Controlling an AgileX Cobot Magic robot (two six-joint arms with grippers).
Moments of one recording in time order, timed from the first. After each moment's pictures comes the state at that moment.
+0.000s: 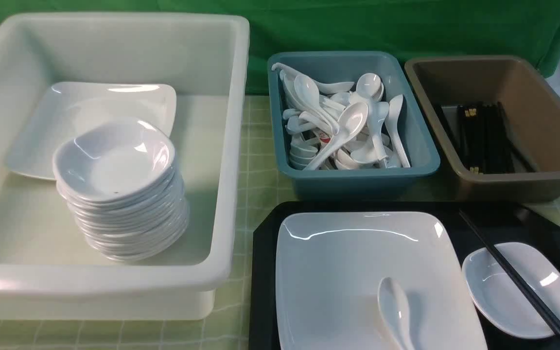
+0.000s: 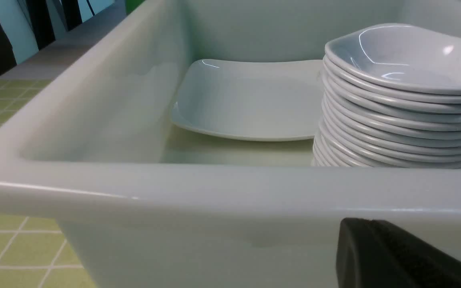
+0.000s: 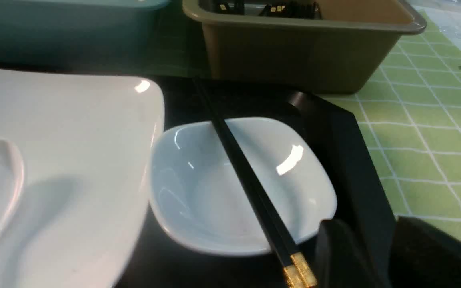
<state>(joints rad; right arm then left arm) -0.01 0.00 0.01 0.01 0.26 -0.07 0.10 0.00 0.01 -0.07 0.24 0.09</state>
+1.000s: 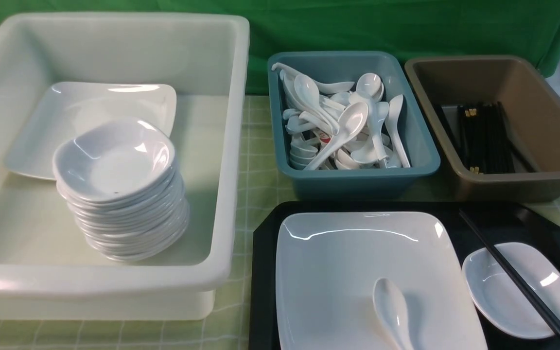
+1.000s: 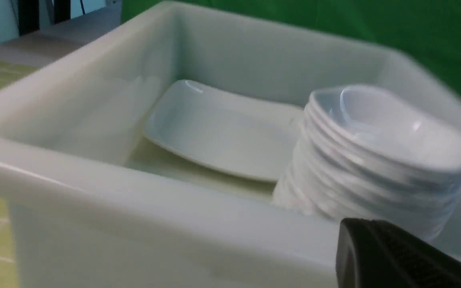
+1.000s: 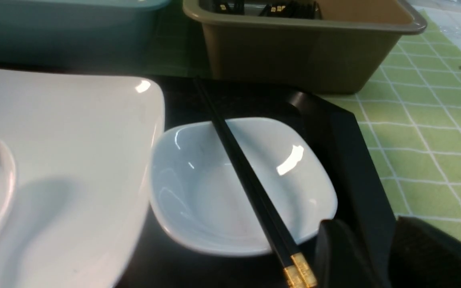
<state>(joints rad) -0.01 0.00 0.01 0.01 0.26 -0.07 0.10 0.00 0.01 -0.30 0.13 -0.04</state>
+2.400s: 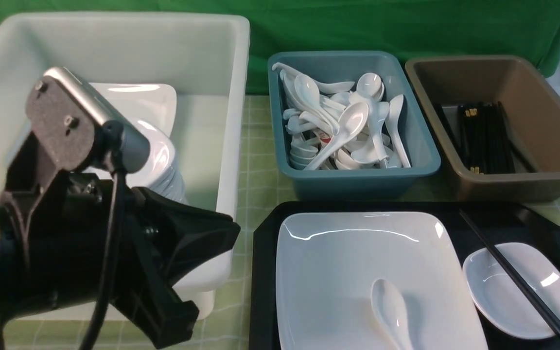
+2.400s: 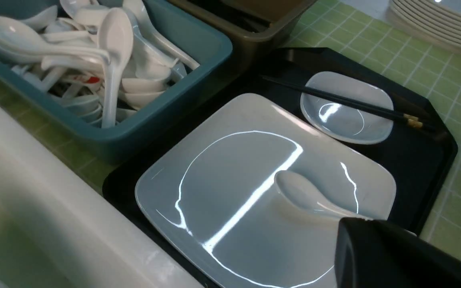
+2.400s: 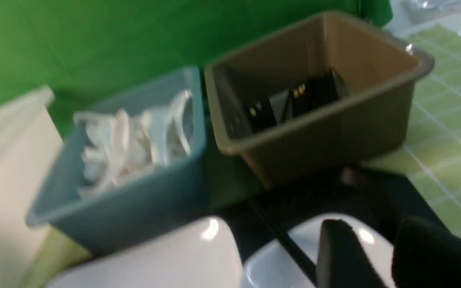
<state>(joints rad) -0.01 0.00 0.01 0.20 -0.04 0.24 -0.63 0.88 -0.73 -0.60 0.48 0.59</state>
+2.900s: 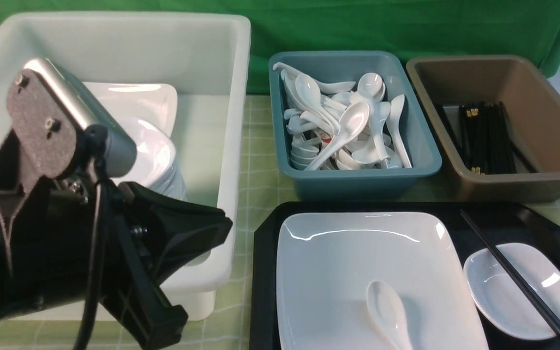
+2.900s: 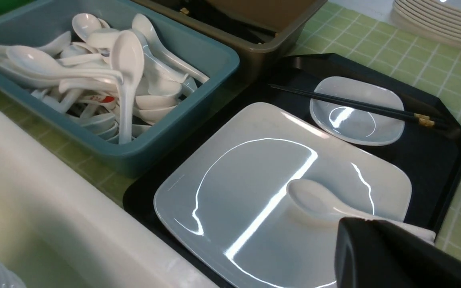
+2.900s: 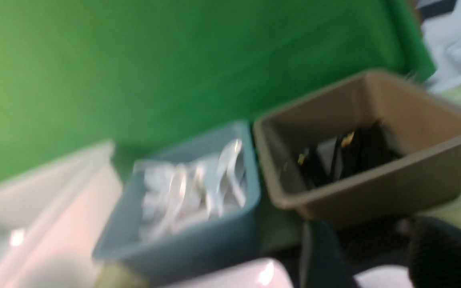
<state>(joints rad) 0.12 0.19 -0.20 0.17 0.09 0.21 -0.63 0.86 -0.73 -0.54 0.47 0.60</state>
